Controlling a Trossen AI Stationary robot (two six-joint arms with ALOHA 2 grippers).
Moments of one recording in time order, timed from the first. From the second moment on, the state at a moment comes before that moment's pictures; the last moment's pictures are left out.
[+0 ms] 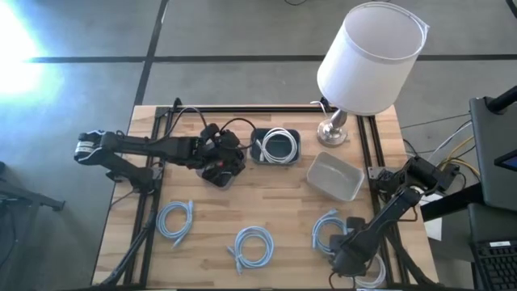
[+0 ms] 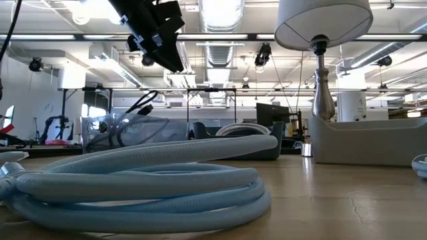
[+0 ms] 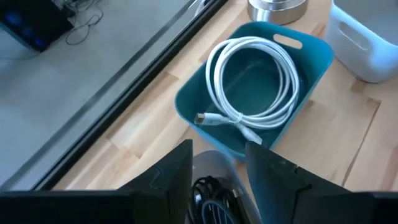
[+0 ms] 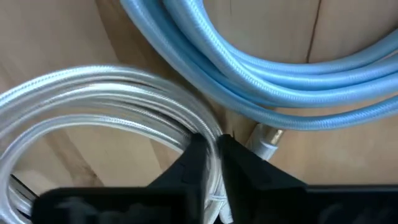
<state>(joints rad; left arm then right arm) 0.01 1.34 1.09 -0.52 -0.60 -0.31 0.89 1.81 1.03 -0.94 -0.27 1.04</state>
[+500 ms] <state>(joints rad) 0.04 1.34 1.09 -0.50 -0.60 -0.28 0.89 1.69 1.07 -0.94 -0.23 1.12</state>
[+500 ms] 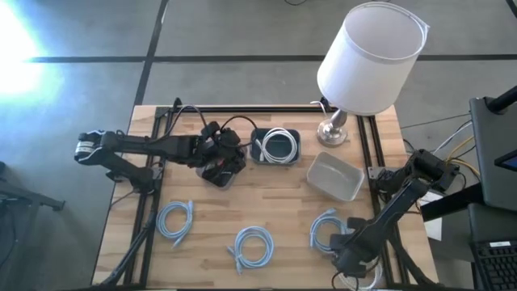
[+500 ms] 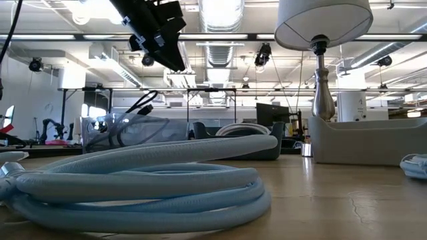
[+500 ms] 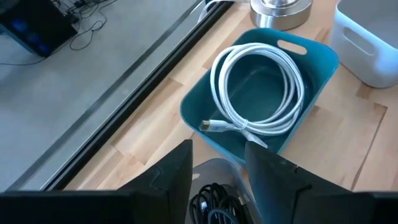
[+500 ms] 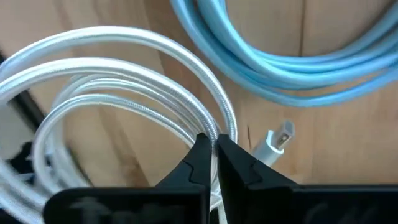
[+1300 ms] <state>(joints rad) 0.04 1.34 1.09 -0.49 -0.60 -0.28 0.69 1.42 1.07 -0.87 0.86 0.64</state>
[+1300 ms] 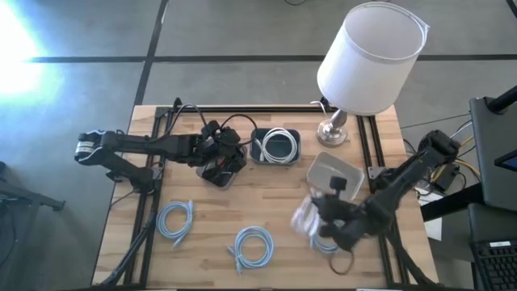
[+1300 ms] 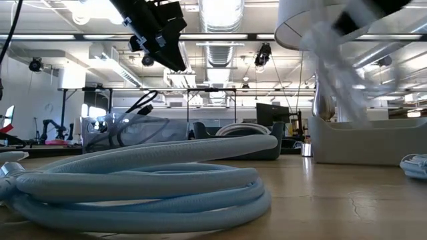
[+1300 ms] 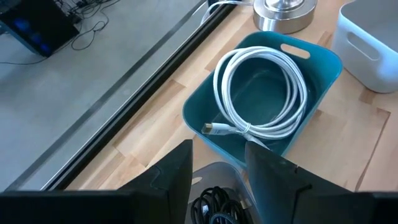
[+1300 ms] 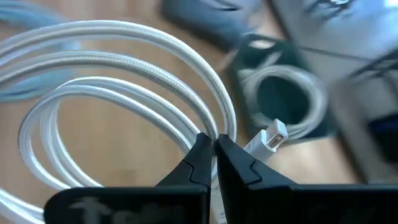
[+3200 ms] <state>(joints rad) 0.04 1.34 1.07 -0.49 -0.60 -0.31 -0.12 1.67 1.24 -0.53 0.61 0.05</state>
